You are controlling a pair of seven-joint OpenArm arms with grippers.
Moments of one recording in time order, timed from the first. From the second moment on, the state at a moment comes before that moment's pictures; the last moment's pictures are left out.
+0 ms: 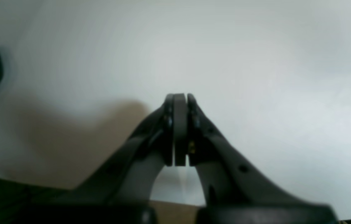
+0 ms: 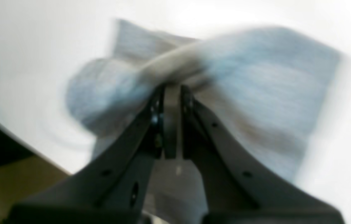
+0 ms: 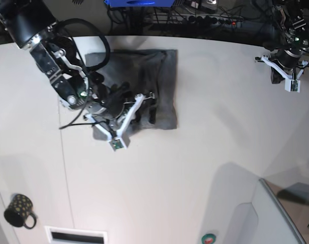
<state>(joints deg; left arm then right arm) 19.9 -12.3 -37.1 81.7 0.1 -32.0 20.1 4.3 13.6 -35.7 91.7 31.8 -10.3 -45.4</state>
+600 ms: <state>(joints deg) 19.8 -11.2 -35.7 81.5 0.0 -32.2 19.9 -2.5 13.2 -44.8 101.5 30.5 -10.8 -47.1</state>
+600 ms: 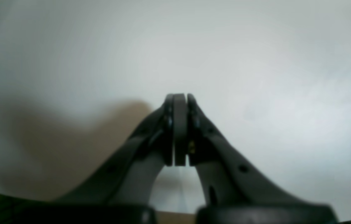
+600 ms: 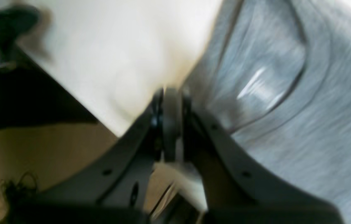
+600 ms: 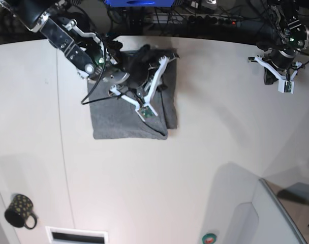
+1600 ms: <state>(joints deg) 20.3 -11.2 -35.5 81.5 0.1 -32.2 20.0 -7.4 6.3 -52.5 88.3 10.4 -13.7 -40.3</state>
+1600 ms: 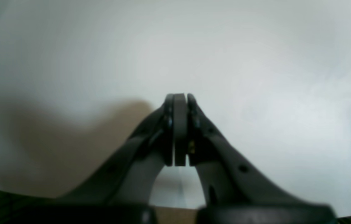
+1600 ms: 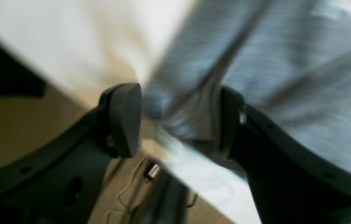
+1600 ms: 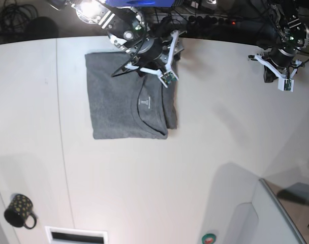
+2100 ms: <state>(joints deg) 20.1 -11.3 -35.4 80.2 0.1 -32.2 20.0 -1.1 2.6 -58.1 78.7 10.0 -11.0 -40.5</state>
